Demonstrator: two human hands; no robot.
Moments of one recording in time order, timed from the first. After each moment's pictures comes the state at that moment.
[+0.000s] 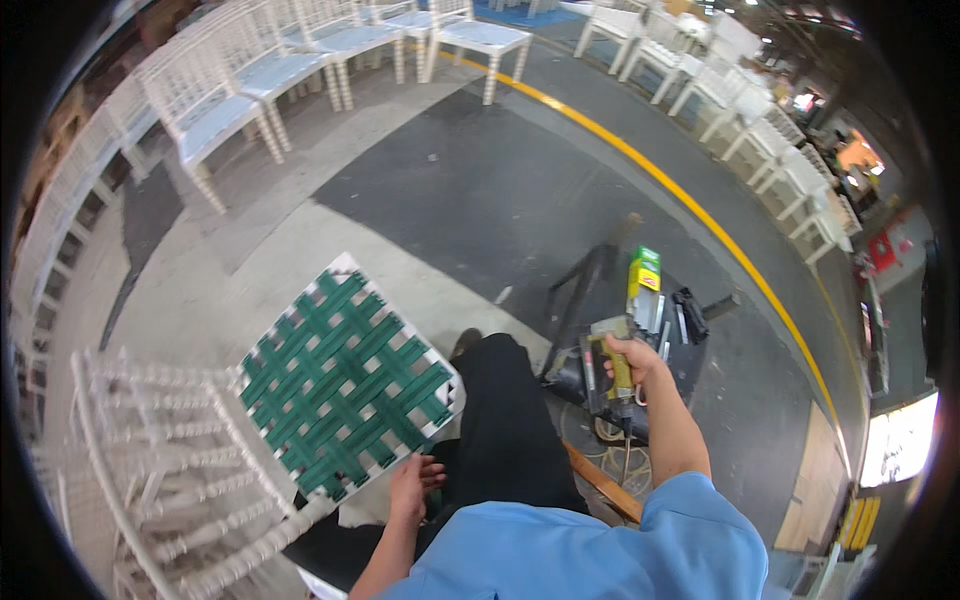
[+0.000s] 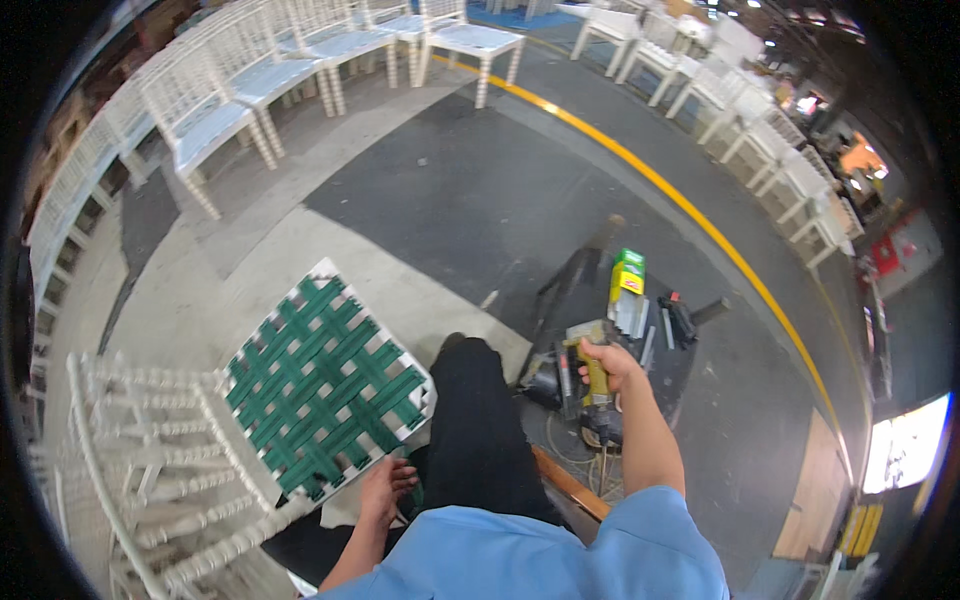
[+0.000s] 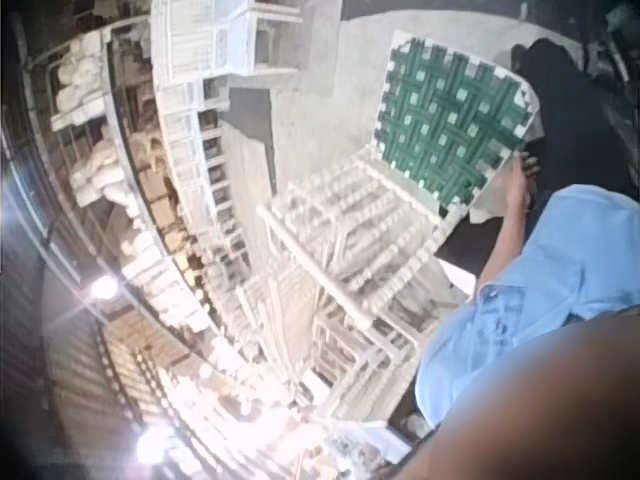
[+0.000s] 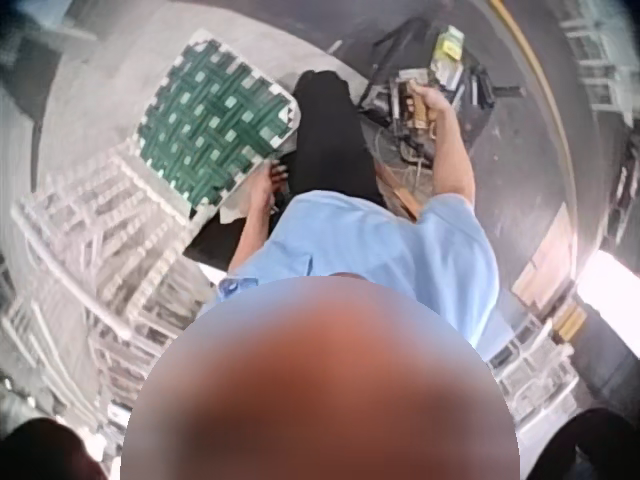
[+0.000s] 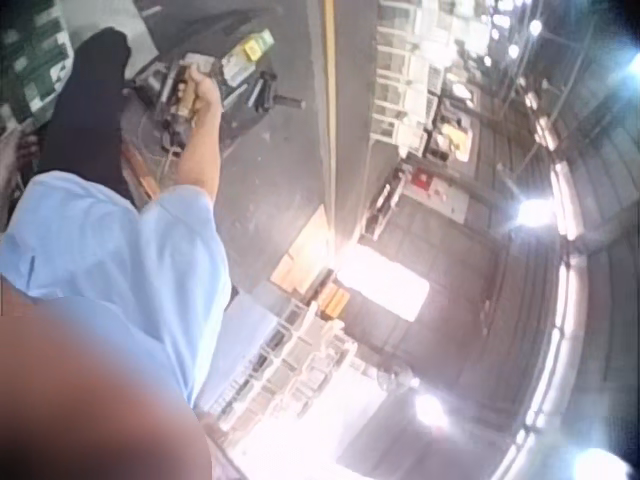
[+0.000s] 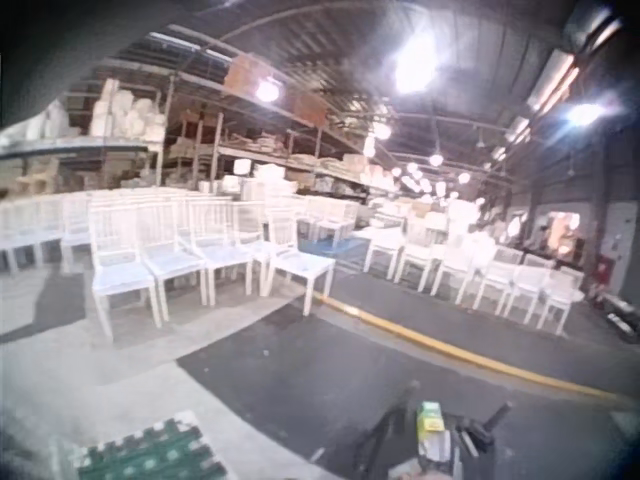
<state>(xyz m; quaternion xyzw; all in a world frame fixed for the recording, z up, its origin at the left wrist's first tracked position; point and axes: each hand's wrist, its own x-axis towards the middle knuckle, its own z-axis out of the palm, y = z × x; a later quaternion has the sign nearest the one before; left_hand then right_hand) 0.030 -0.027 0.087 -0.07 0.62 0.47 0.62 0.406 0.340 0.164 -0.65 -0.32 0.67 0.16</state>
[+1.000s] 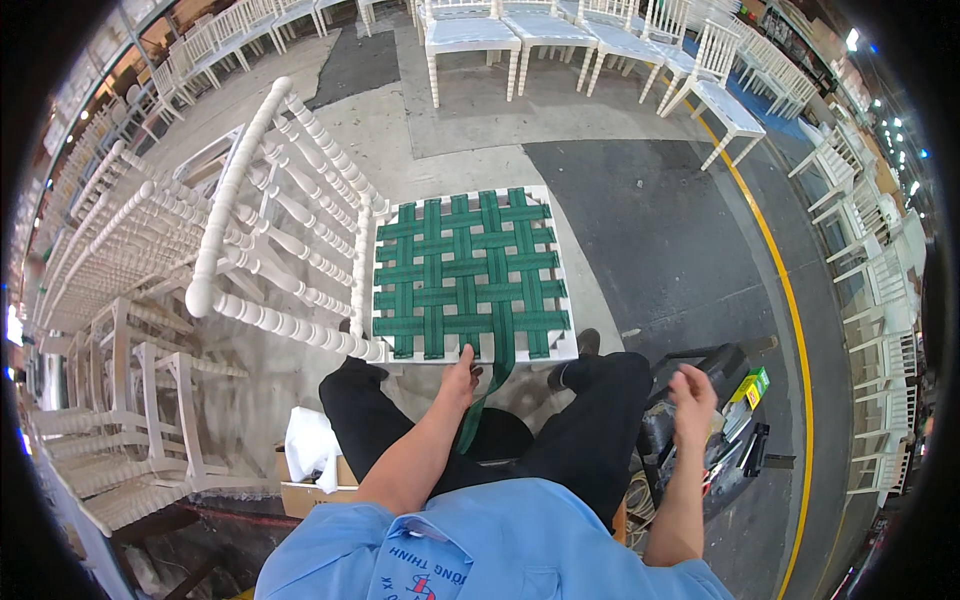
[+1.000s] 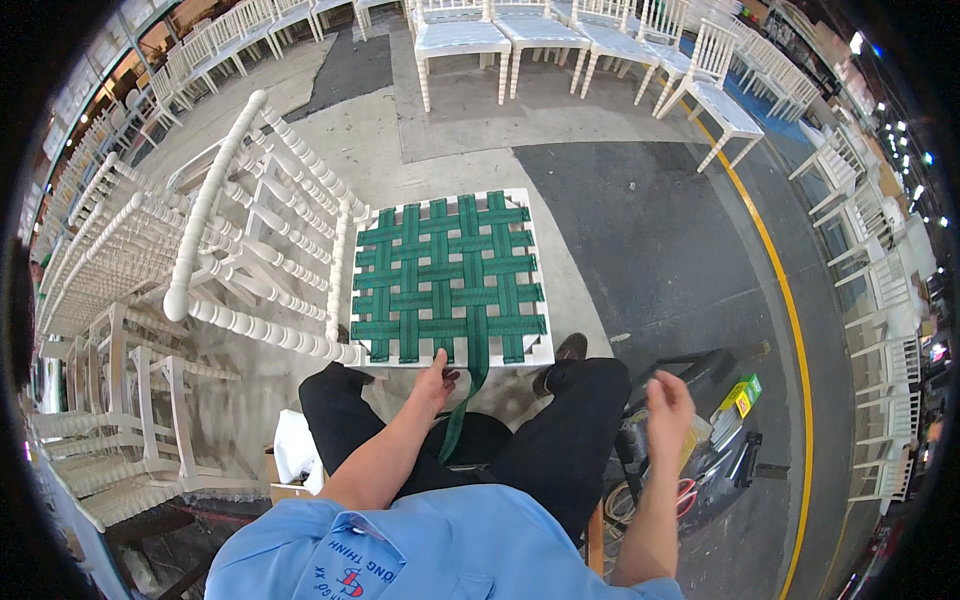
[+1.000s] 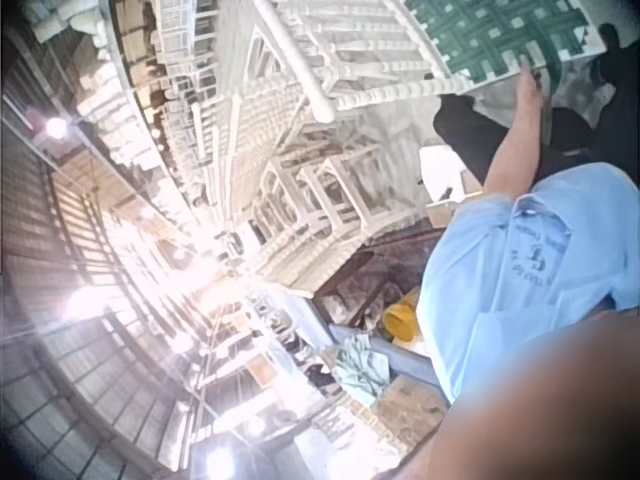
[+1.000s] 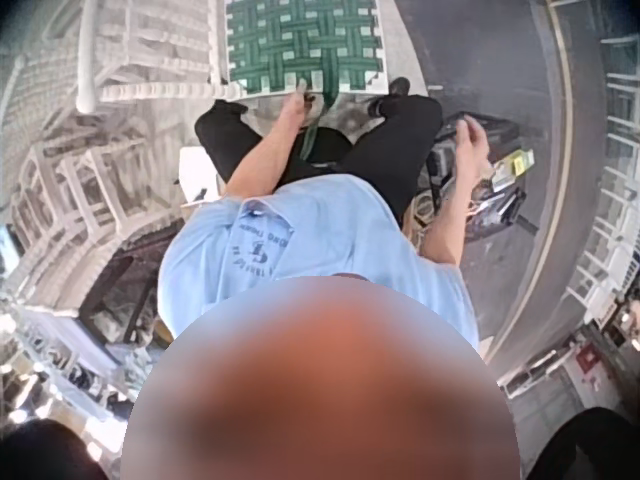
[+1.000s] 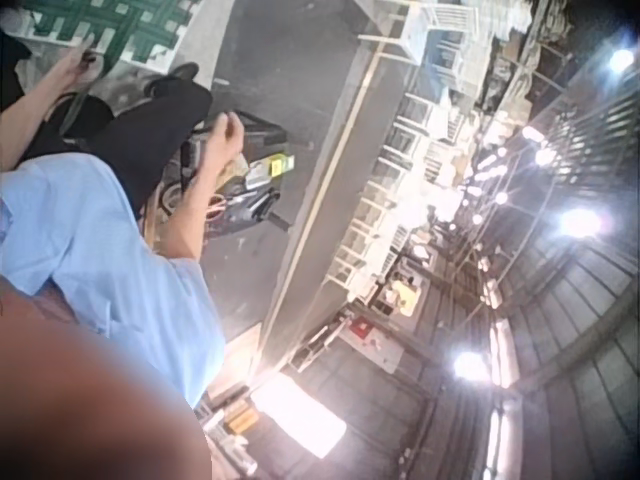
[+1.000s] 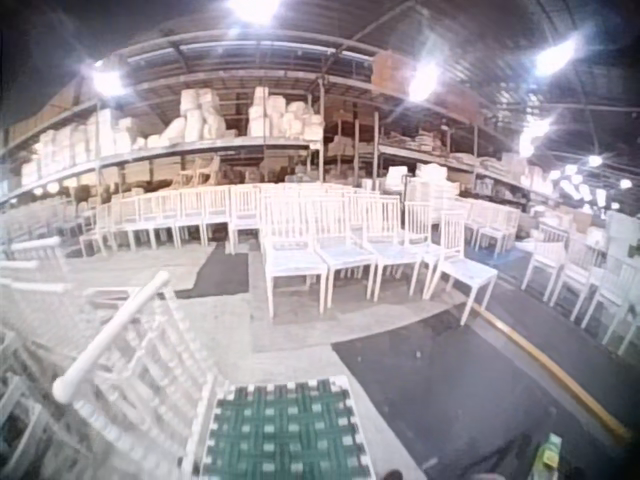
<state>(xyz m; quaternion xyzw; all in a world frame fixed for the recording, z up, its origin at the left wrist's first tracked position) 0.006 -0.021 0.017 -0.27 0.51 0.71 0.40 0.315 0.262 0.169 -0.49 -0.66 0.48 0.29</state>
